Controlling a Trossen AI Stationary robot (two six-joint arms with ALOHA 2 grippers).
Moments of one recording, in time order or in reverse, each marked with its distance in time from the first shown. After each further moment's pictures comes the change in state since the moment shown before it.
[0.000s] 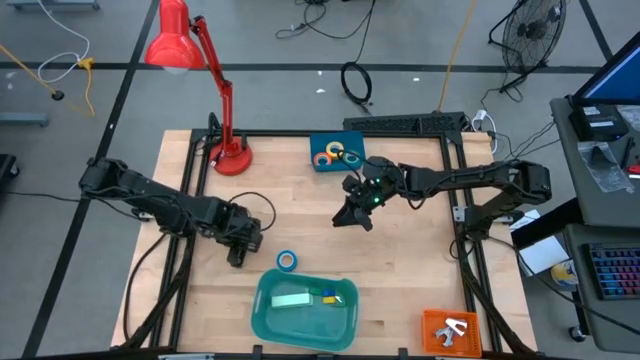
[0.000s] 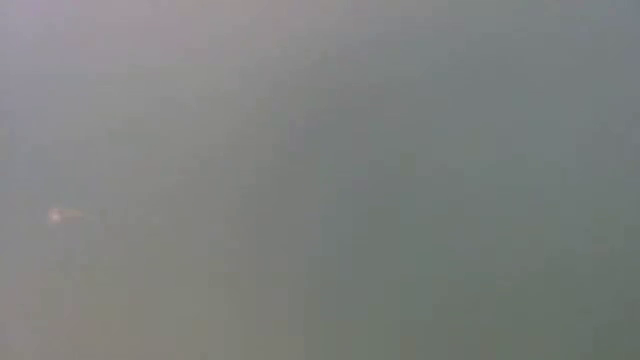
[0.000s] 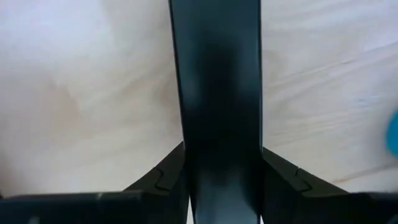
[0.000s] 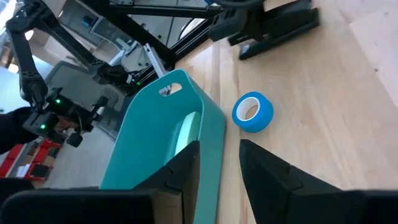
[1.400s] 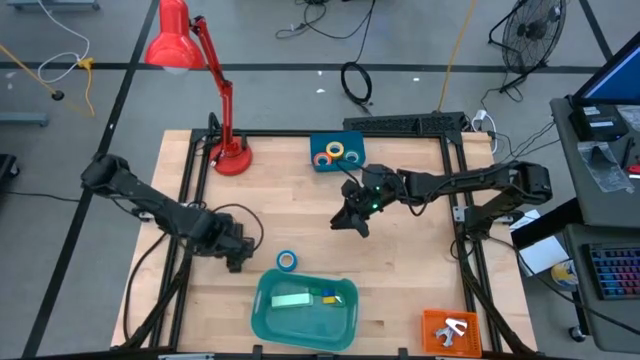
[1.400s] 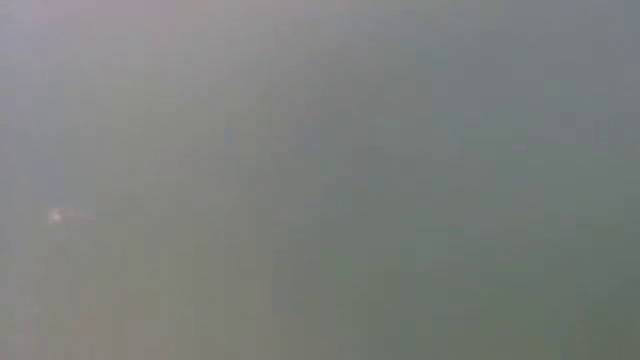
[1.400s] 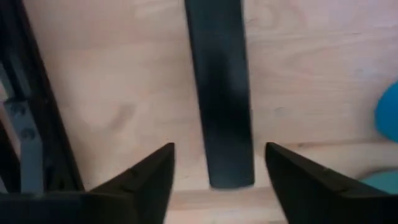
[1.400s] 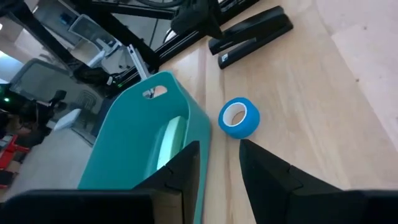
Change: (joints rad) left arm -0.243 -0.001 0.190 -0.290 -0.034 -0.469; right arm 0.061 0.000 0.000 -0.001 0.130 -0.033
